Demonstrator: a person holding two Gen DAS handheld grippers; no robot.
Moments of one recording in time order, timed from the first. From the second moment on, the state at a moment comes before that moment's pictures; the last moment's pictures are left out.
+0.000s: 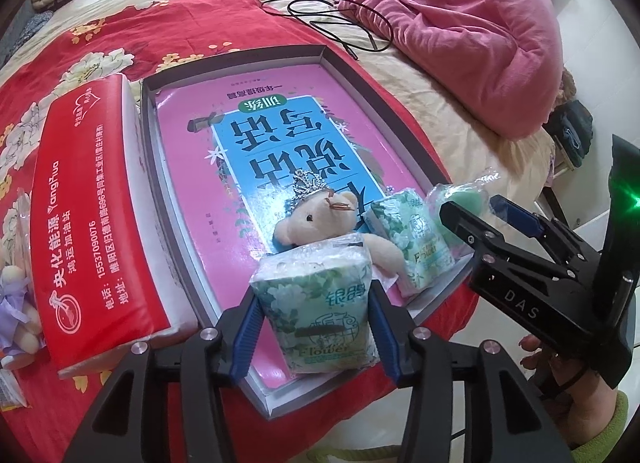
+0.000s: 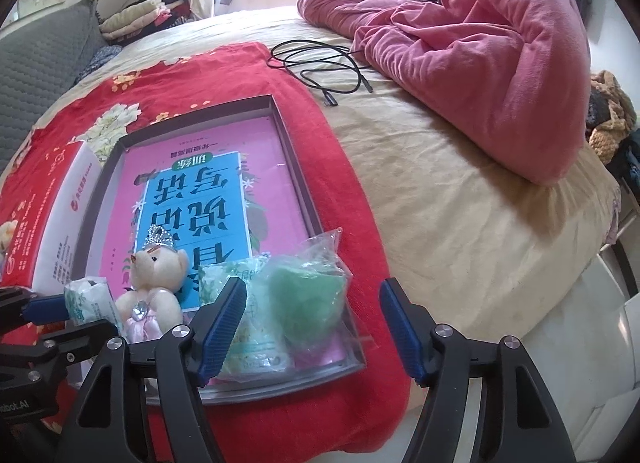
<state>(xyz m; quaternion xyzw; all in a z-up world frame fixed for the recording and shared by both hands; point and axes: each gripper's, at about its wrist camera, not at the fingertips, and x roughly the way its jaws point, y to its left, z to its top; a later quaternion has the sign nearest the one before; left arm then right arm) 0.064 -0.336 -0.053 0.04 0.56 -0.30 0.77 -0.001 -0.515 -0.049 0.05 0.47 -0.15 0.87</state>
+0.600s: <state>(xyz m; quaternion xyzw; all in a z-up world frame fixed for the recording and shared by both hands) 0.061 -0.331 -0.037 0.04 0.54 -0.31 0.78 -0.005 -0.506 -0.032 0.05 0.45 -0.15 0.88</state>
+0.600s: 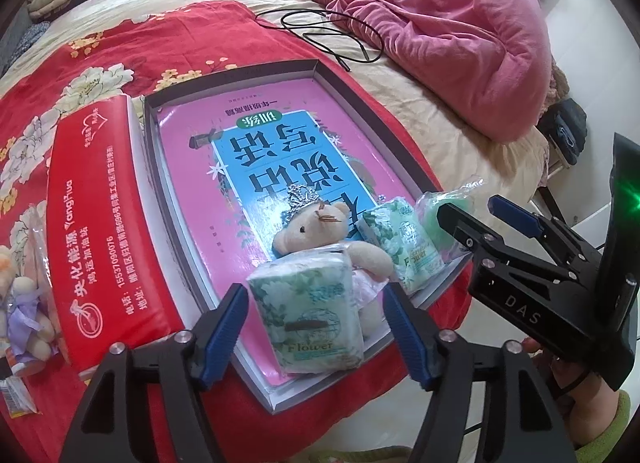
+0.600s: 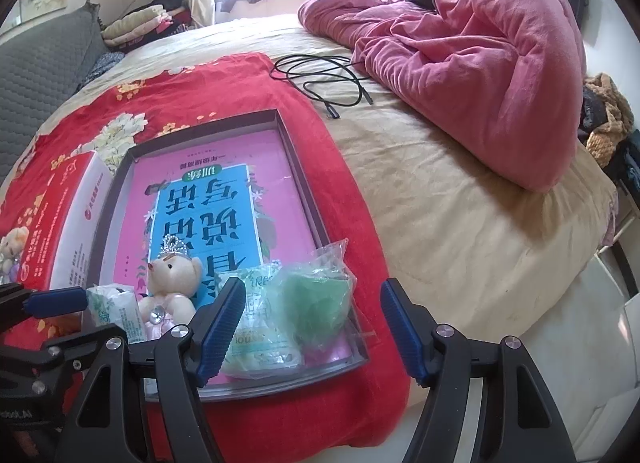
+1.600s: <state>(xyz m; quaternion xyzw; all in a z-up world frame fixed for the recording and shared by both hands) 0.046 -0.278 0.007 0.02 0.51 -0.31 0.80 -0.002 -0.463 -0.003 0.00 0.45 -0.15 0.88</state>
